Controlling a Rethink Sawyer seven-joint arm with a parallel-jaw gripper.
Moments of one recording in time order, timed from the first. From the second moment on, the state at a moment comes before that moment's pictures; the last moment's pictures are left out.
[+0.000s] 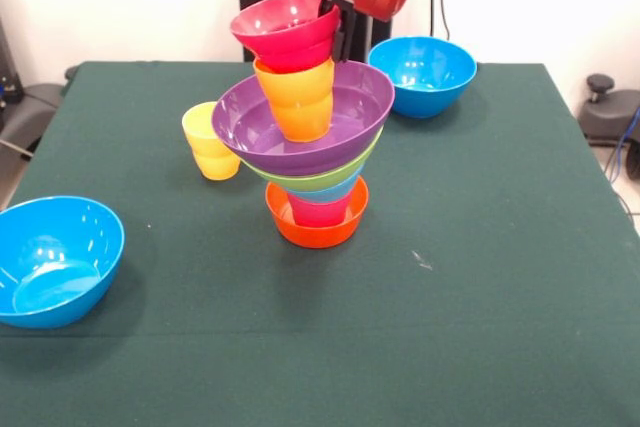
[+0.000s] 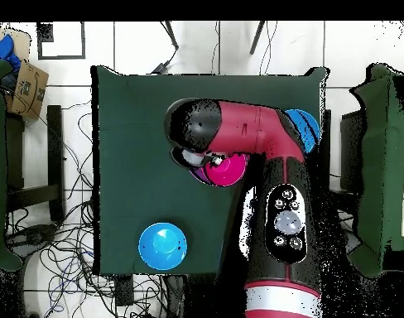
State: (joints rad) arm -0.21 -0.69 0.01 1.37 -0.15 1.10 2.16
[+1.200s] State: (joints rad) arm -0.21 -0.72 0.01 1.42 -0.15 1.09 2.16
